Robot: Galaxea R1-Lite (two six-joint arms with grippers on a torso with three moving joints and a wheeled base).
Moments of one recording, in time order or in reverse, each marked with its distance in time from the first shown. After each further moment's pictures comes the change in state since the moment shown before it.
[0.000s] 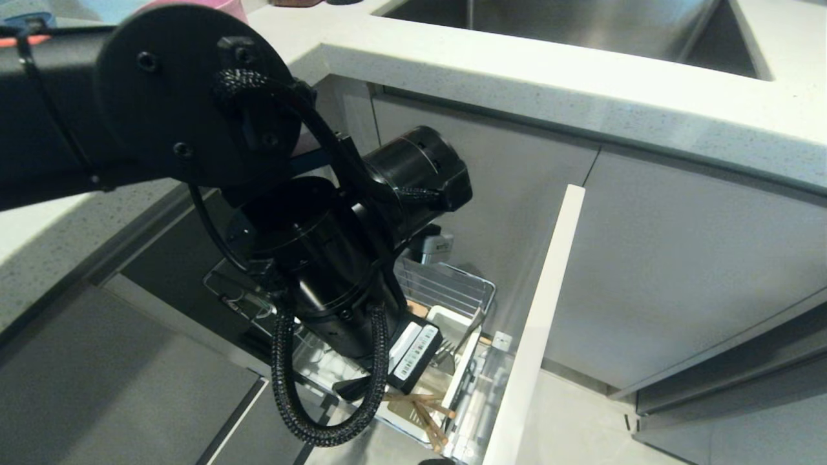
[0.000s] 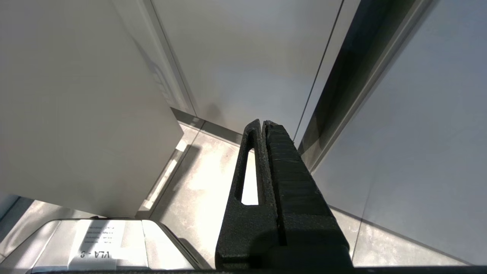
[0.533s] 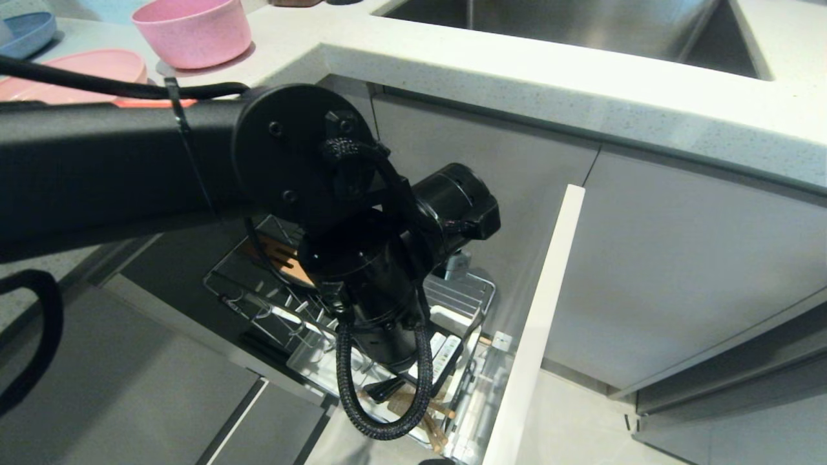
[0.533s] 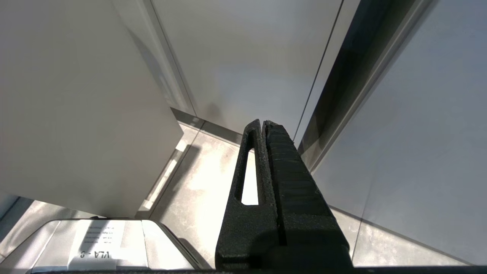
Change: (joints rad) left arm 0.002 0.085 -0.001 -0.047 0.023 0.000; right arm 0.000 0.000 0.000 0.000 0.000 0.000
